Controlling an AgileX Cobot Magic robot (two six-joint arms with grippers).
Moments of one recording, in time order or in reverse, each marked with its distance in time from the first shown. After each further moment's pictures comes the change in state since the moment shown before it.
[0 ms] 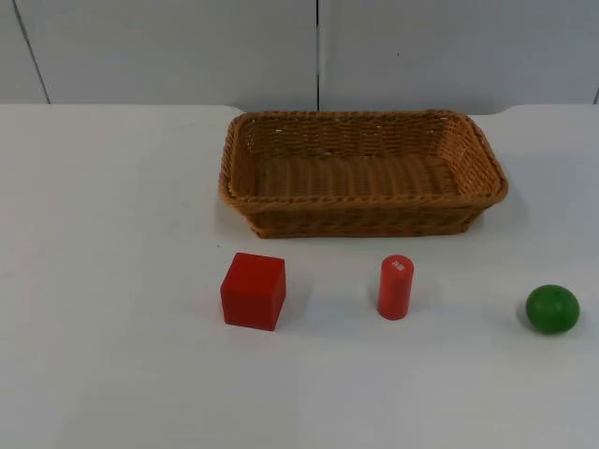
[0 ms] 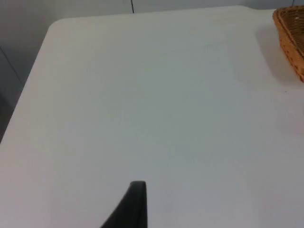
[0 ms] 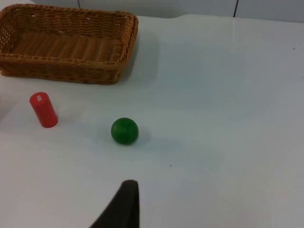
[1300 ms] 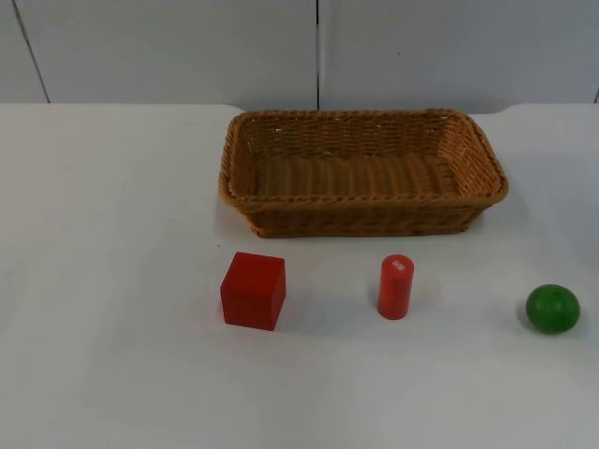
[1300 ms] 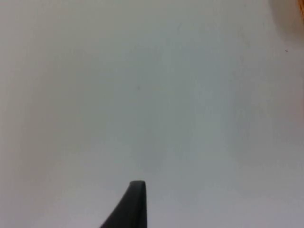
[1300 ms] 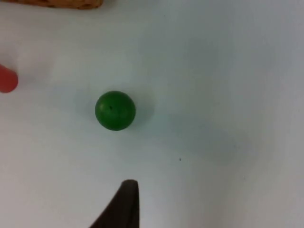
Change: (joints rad) right arm 0.000 1.117 -0.274 0.001 -0.315 0.000; left arm 0.000 0.997 -0.289 -0.094 -0.254 0.012
